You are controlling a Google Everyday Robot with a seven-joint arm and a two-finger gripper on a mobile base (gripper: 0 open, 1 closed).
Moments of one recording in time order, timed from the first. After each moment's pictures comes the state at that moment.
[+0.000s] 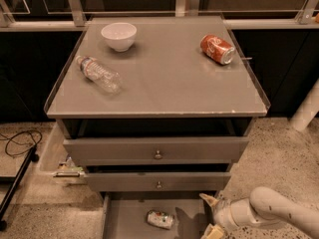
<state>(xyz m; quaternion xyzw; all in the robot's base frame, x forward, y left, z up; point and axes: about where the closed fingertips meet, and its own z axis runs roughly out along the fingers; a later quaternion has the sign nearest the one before) 0.402 -0.169 0.376 -0.55 0.73 0.28 0.29</state>
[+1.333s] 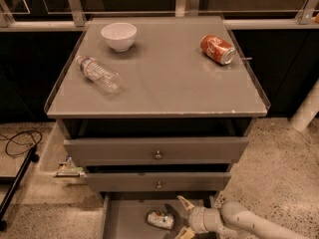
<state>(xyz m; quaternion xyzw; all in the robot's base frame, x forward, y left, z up) 0.444 -0.090 0.259 -0.55 0.68 0.28 0.39</state>
